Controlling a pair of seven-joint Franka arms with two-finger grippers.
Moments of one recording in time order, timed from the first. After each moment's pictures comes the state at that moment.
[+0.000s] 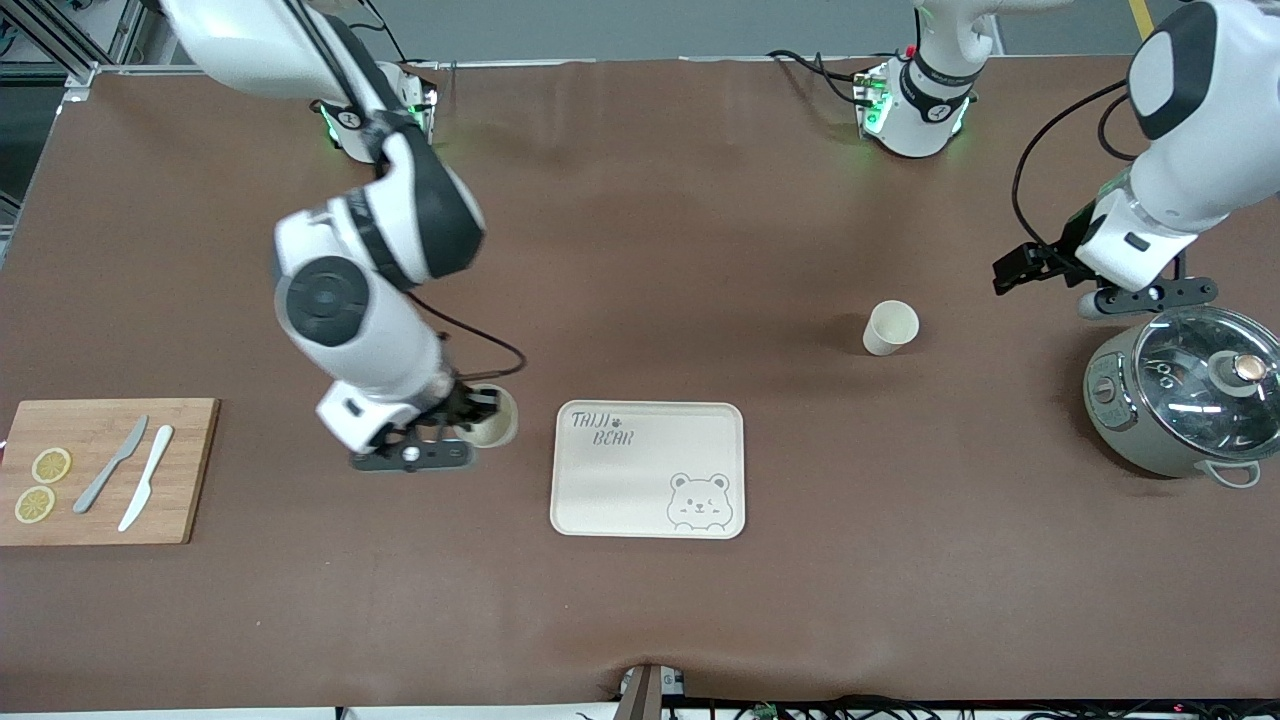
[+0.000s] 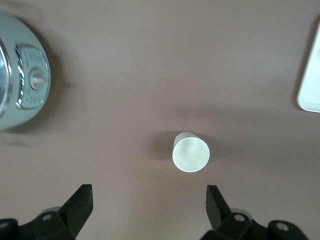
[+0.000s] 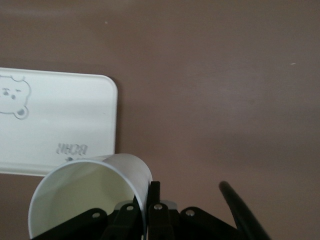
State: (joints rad) left arm -0.03 -0.12 -0.05 -2.01 -0.05 1.85 -0.15; right arm 0.39 0.49 -0.02 -1.37 0.02 1.87 0.29
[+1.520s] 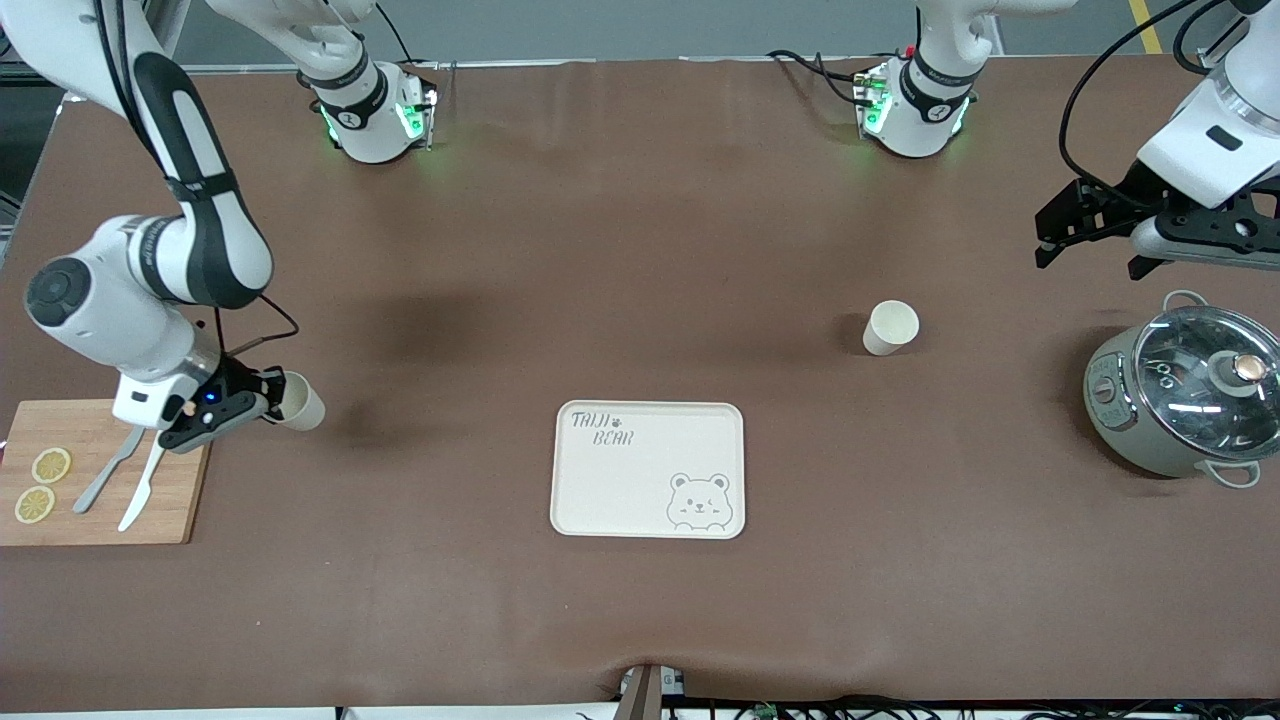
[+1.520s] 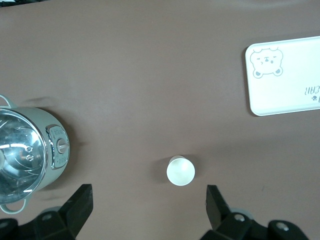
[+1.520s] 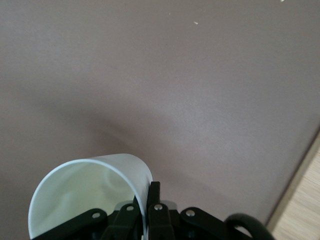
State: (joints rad) left arm -0.14 -0.09 0.00 -1.70 -0.02 1.72 0.02; right arm -0.06 0.32 0.00 -2.07 0.10 2.49 -0.64
